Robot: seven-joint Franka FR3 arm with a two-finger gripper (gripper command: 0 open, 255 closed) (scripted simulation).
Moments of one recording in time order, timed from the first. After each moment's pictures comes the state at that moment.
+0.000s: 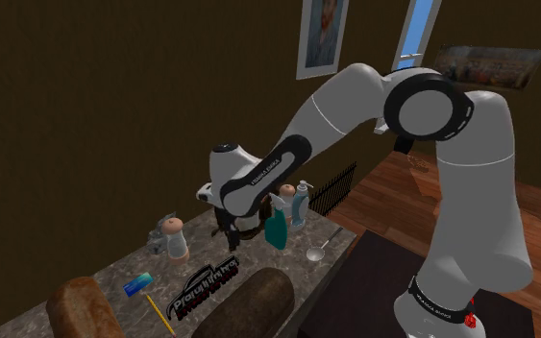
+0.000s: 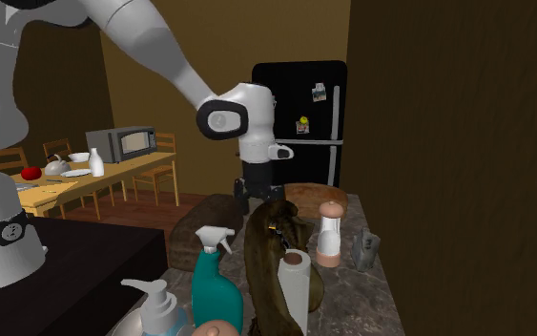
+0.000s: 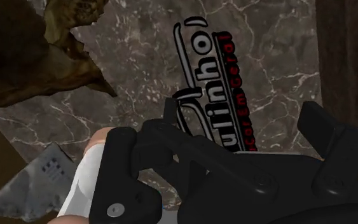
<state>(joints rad) 0.32 0.41 0.05 -2.04 -0.01 2.48 -0.80</state>
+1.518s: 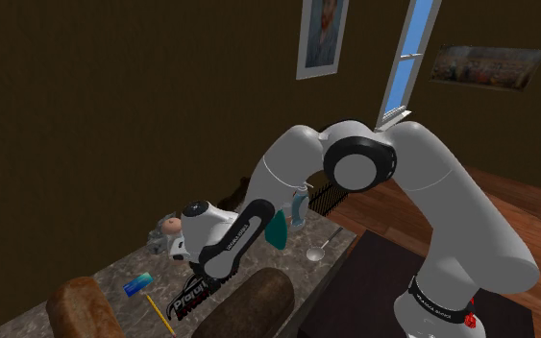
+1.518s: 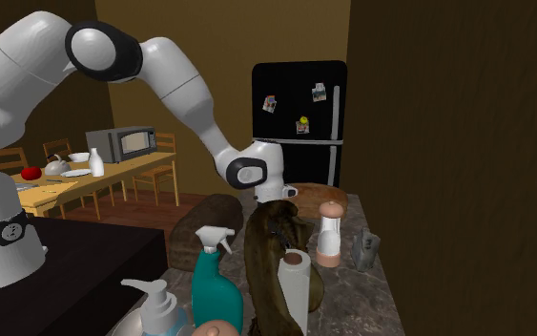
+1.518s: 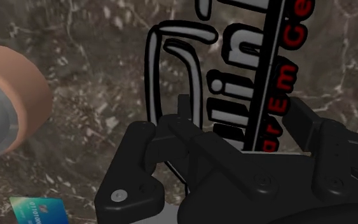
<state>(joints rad) 0.42 0.85 0.08 -1.74 -0.15 2.60 -0.94</state>
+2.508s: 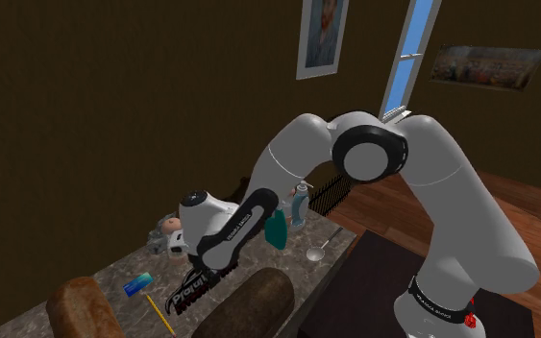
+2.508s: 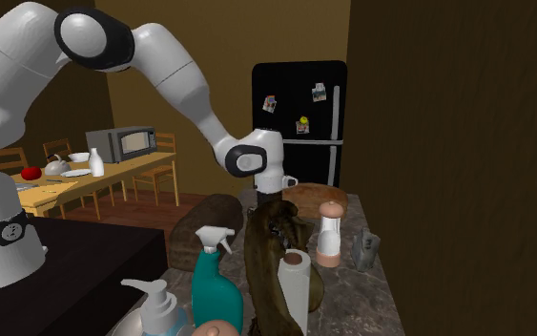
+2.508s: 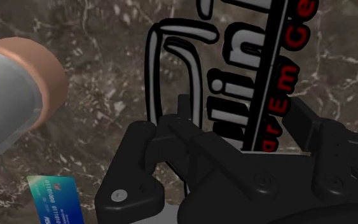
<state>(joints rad) 0.42 0.77 0.09 -1.77 -0.14 2.55 -0.94</state>
